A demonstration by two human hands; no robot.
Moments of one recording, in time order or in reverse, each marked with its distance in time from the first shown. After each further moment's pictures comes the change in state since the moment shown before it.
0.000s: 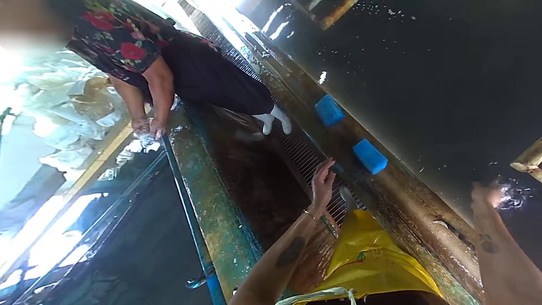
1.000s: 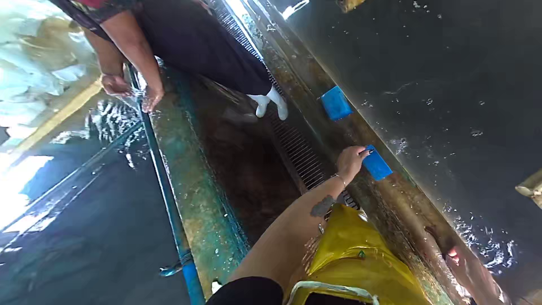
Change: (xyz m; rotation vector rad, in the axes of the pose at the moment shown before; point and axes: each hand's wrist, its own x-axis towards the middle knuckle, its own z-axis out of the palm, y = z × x) left_hand 0.088 0.020 0.070 0.388 -0.237 -0.064; right_hand -0.122 0.116 -0.068 -0.769 -0.435 -0.509
